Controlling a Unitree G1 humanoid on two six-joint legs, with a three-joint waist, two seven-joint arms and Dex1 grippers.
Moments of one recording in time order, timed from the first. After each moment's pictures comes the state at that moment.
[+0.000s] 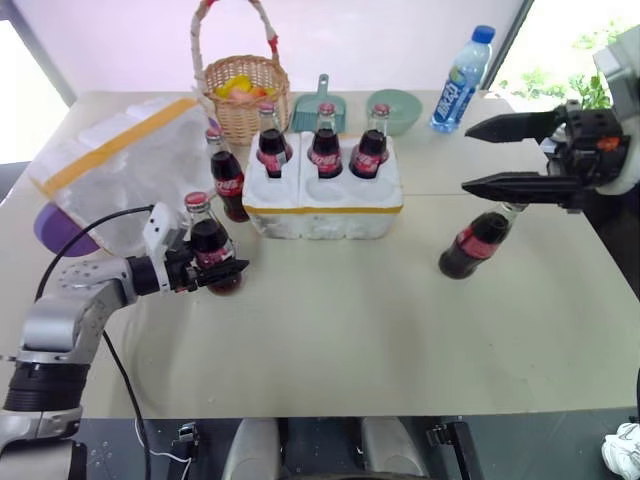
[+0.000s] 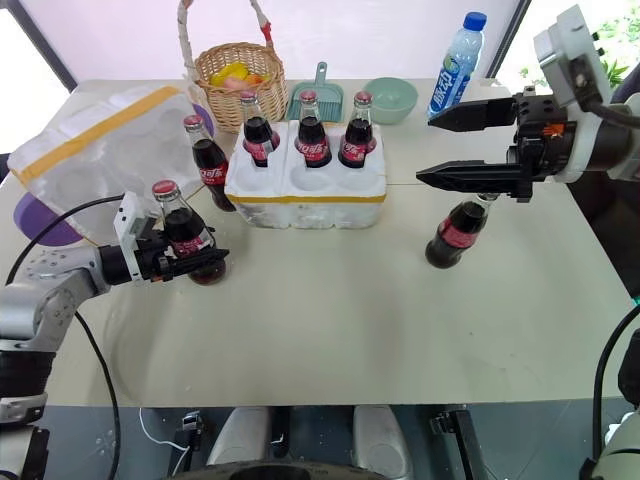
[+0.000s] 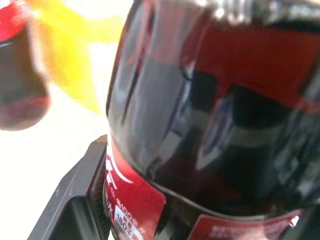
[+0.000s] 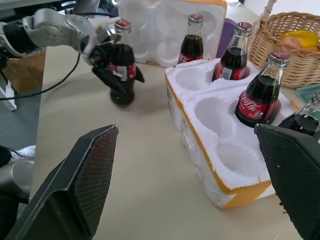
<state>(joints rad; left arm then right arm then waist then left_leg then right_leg) -0.37 0.74 0.13 -0.10 -0.65 0.67 -0.97 -0.84 -1.11 -0.14 -0.06 0.72 0.84 1.30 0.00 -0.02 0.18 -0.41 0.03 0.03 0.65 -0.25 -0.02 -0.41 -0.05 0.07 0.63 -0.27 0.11</state>
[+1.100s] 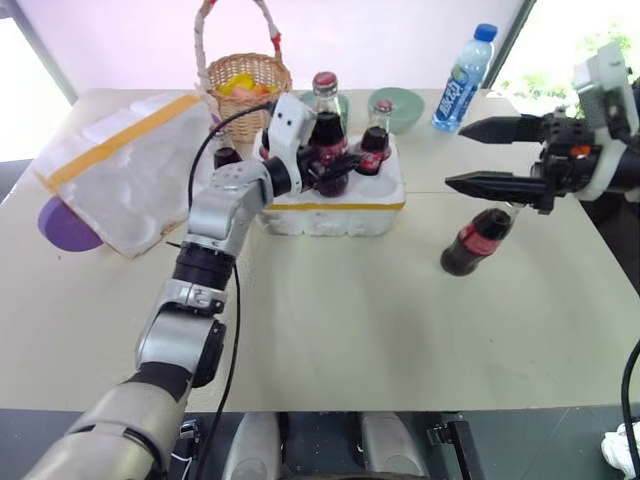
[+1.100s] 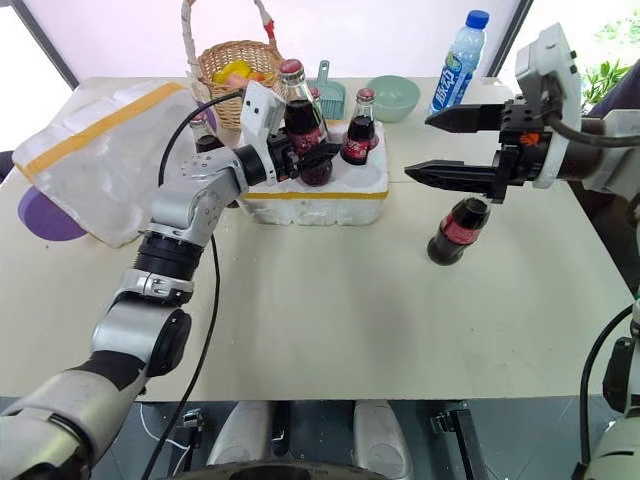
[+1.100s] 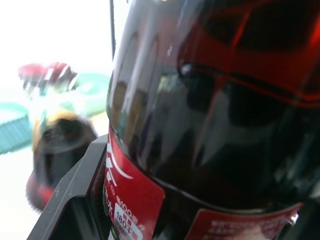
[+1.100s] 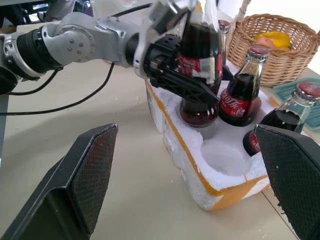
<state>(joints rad) -0.99 0.22 -0.07 0.49 -0.29 0.38 -0.68 -0.75 -1.05 -0.17 -0.13 0.72 0.82 1.15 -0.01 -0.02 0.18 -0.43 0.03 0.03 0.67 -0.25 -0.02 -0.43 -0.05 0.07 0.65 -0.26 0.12</state>
